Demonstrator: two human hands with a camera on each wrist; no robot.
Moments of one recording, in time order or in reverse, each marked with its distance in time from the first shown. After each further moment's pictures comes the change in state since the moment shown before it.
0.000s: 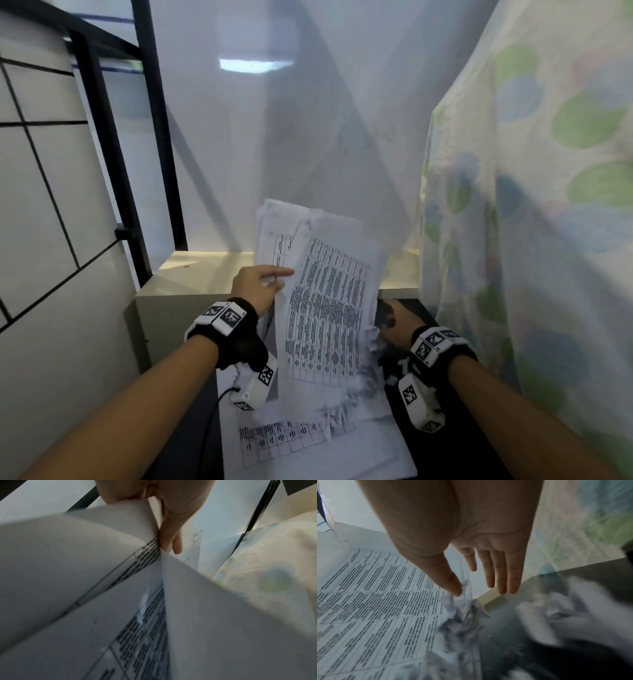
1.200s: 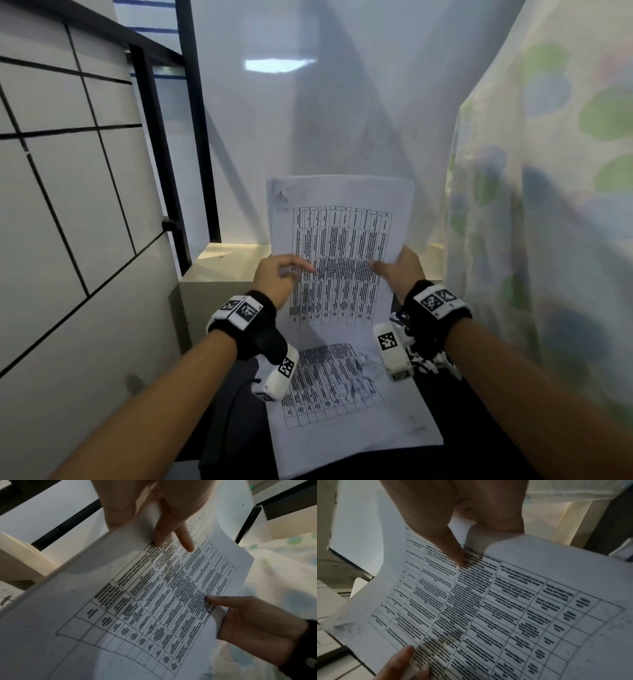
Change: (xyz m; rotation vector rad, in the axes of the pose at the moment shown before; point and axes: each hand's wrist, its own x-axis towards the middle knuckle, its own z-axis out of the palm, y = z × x) left_hand -0.038 0.013 -0.034 -0.171 -0.022 0.031; right_hand -0.043 -0.099 -0.007 0.648 0.287 -0.279
